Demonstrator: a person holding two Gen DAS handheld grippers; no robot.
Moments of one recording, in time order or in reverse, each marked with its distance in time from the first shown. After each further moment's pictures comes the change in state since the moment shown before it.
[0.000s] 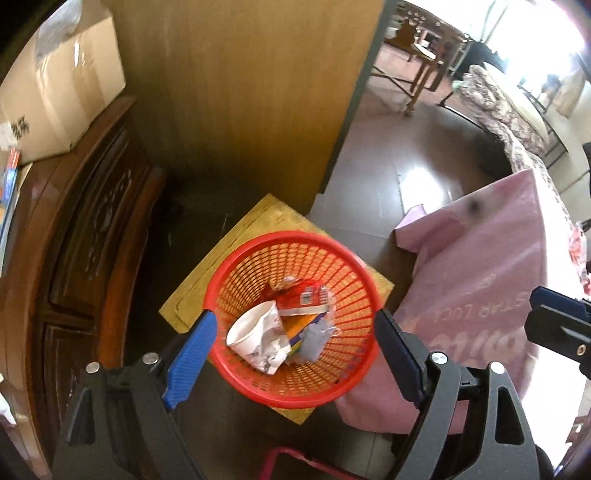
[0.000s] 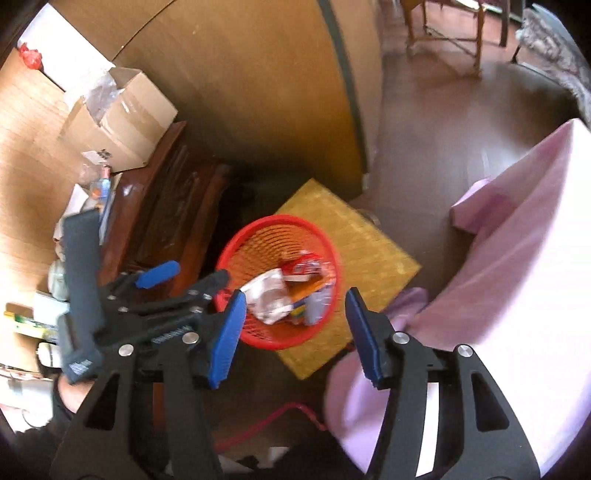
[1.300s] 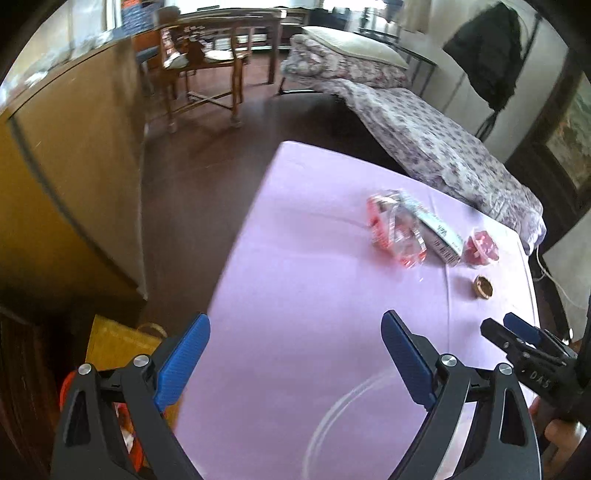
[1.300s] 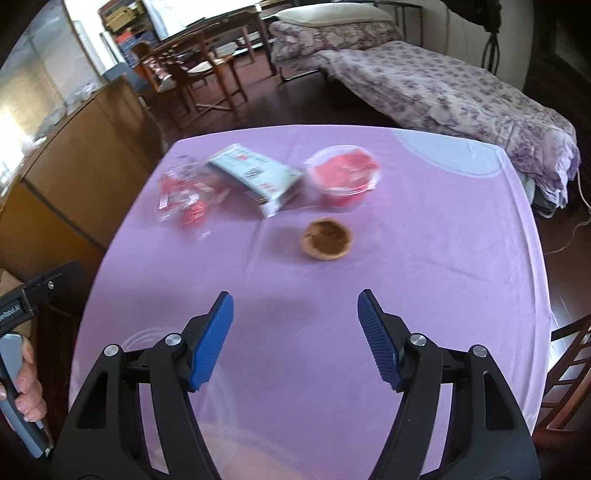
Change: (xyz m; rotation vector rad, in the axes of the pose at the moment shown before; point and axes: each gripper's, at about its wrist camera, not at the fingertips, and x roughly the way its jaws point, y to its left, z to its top) left arm 0.001 -0.387 0.028 0.490 -0.059 -0.229; right arm -0.159 -0.344 -0.132 0.569 -0.354 -0.407
